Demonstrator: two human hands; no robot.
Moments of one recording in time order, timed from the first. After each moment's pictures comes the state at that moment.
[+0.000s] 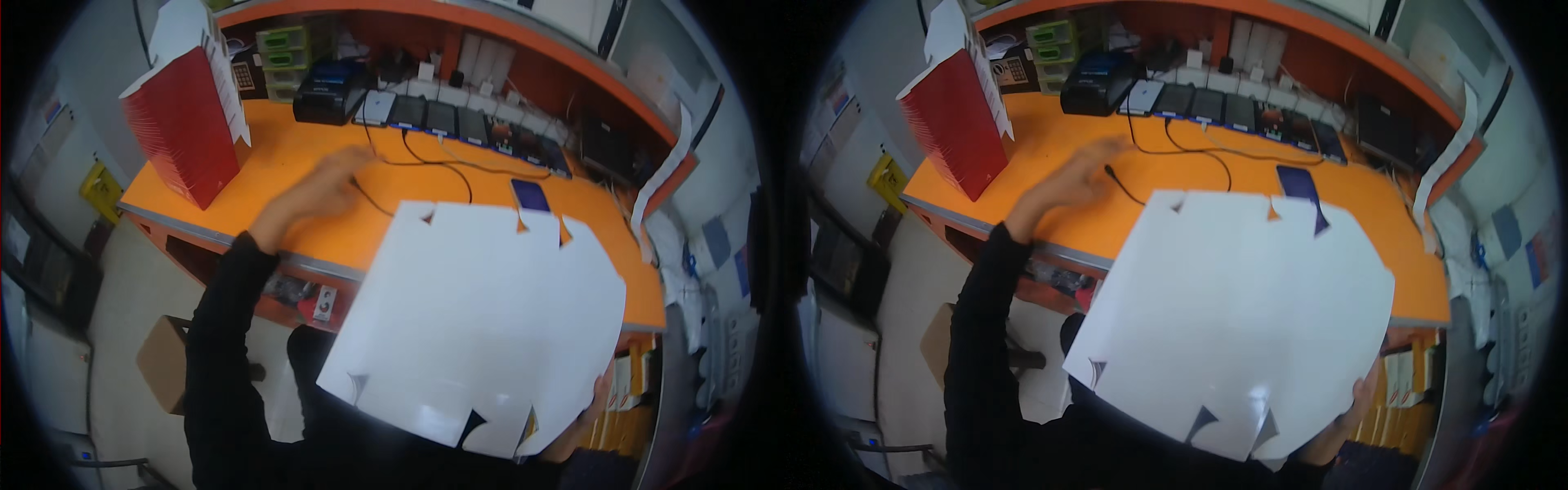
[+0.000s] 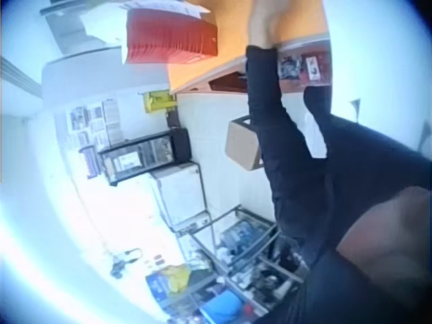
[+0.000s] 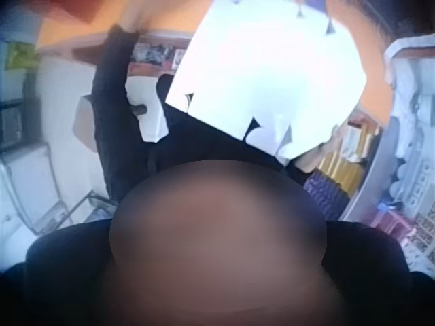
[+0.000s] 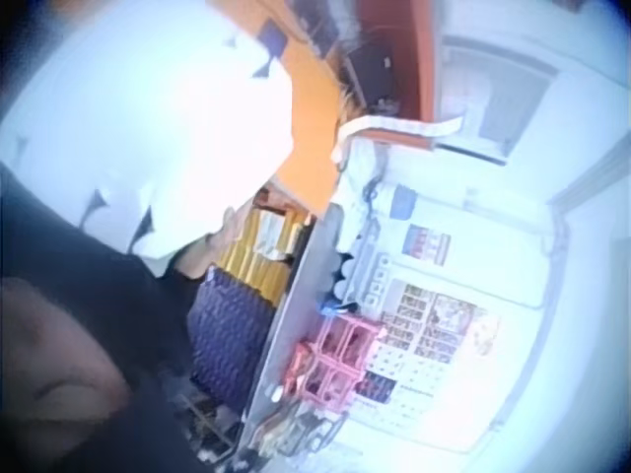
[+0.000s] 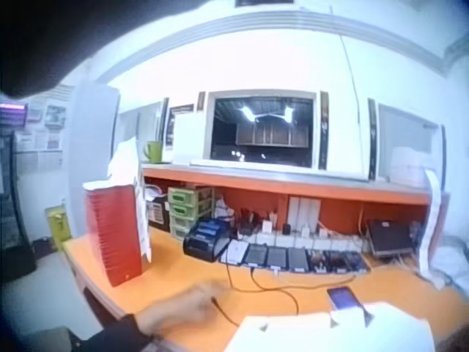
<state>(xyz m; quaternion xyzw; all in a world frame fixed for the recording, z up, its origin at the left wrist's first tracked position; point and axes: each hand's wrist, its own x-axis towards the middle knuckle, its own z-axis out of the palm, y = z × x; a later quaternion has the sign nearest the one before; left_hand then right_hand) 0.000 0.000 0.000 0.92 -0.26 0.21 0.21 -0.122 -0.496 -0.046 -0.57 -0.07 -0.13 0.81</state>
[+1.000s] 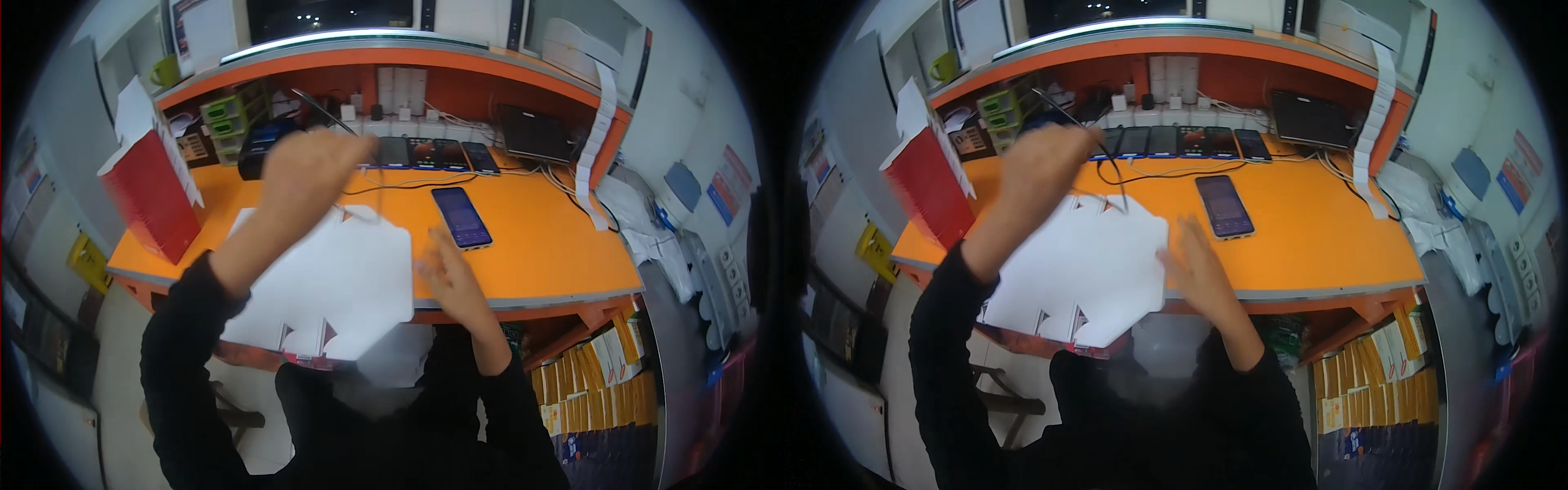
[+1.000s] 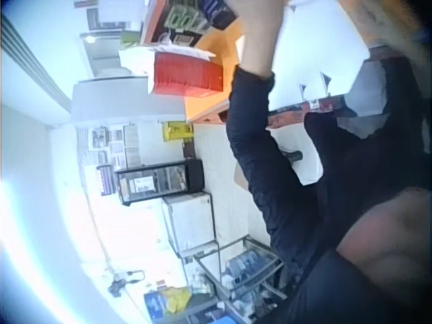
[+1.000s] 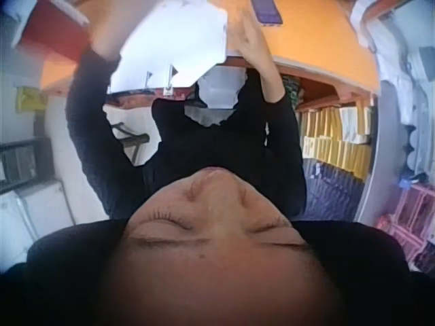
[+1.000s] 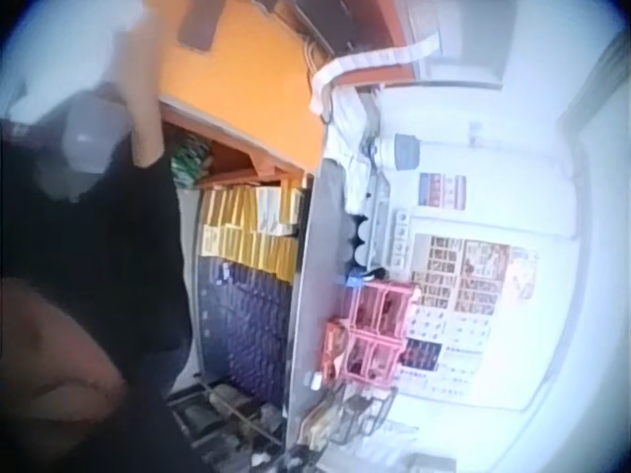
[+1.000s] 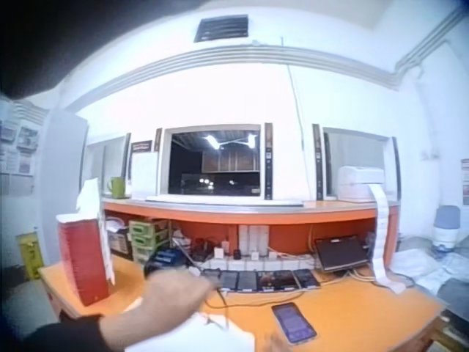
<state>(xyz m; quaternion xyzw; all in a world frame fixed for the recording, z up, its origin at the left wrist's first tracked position) -0.034 -0.155 0.131 0.80 -0.27 0.53 -0.14 -0.012 -0.382 -0.010 -0.77 -0.33 -0.04 0.55</state>
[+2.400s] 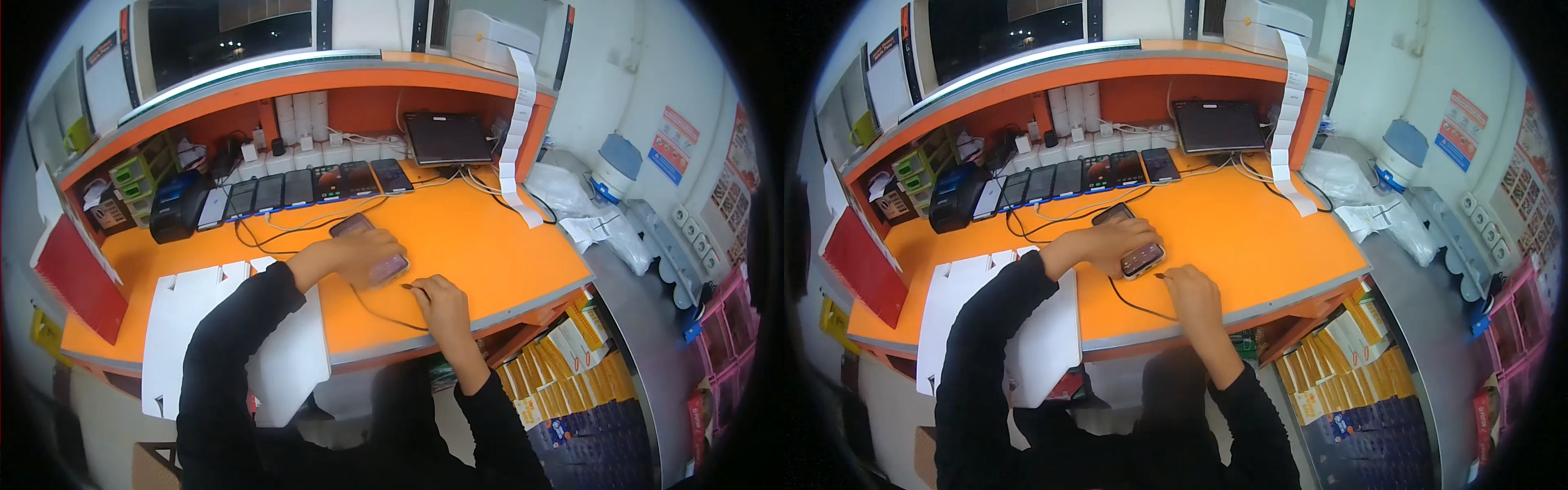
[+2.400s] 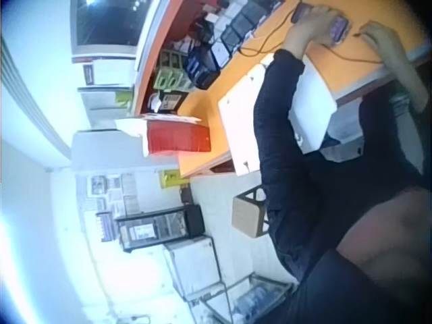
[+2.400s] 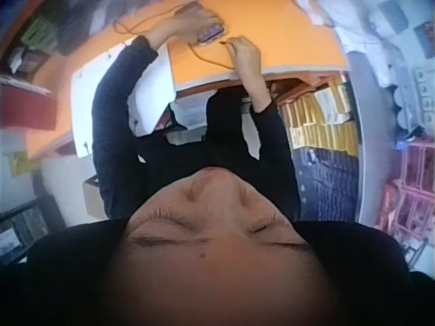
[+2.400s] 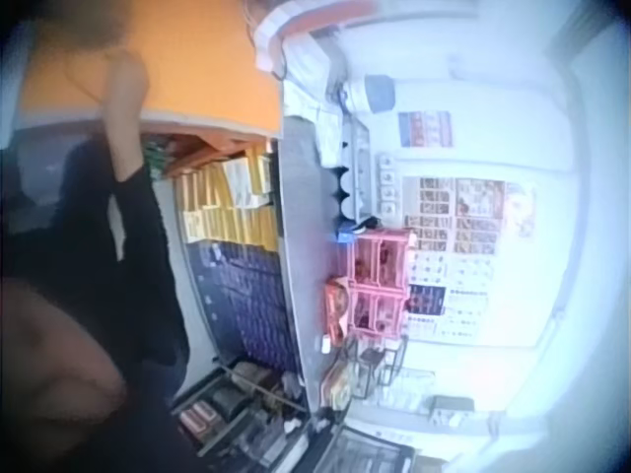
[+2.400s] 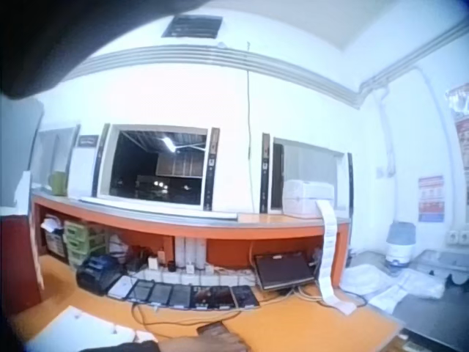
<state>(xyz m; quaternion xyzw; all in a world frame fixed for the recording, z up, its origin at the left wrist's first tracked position) 0.133 -0.289 0.028 0.88 -0.48 -0.07 0.01 0.038 -0.478 -0.045 -0.89 -0.17 -0.29 0.32</state>
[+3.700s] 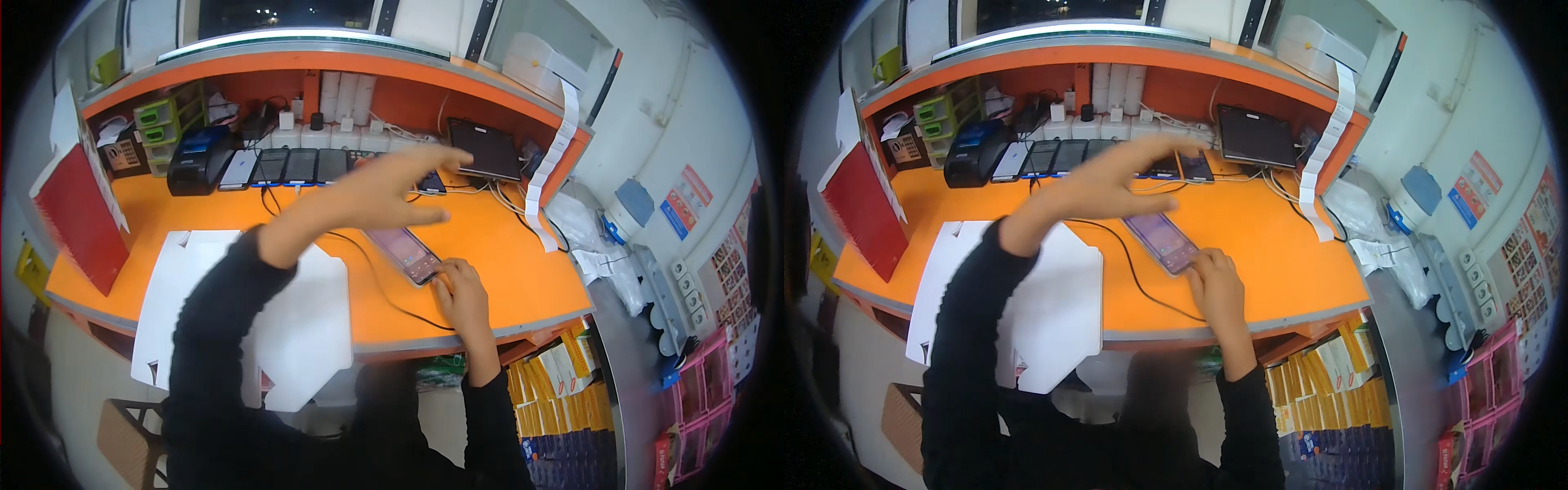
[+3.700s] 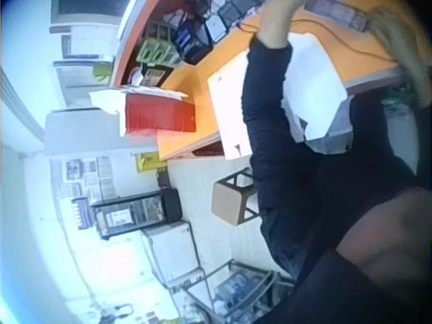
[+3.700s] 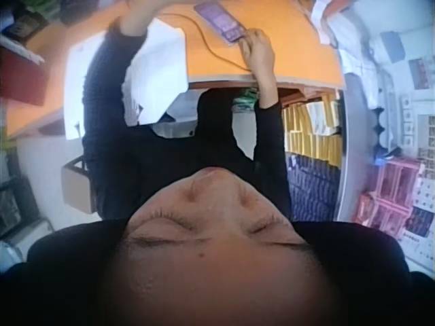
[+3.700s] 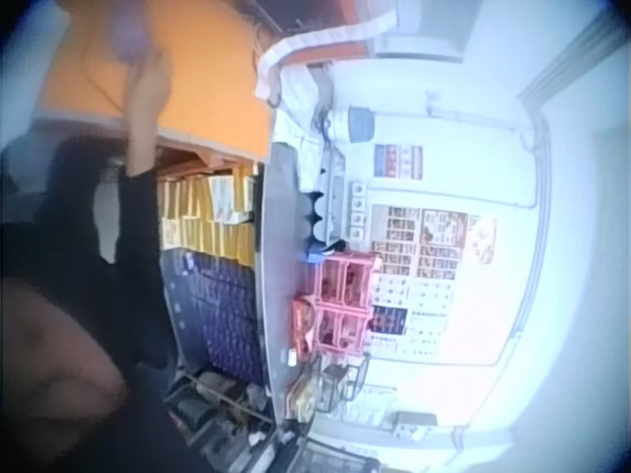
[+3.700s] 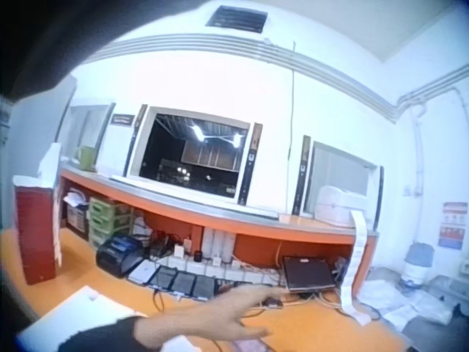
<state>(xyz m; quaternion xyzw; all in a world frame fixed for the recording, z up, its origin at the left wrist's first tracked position) 0.090 -0.245 0.114 0.80 -0.46 0.14 0.36 0.054 -0.469 -0.032 -0.91 -0.20 -0.28 0.25</state>
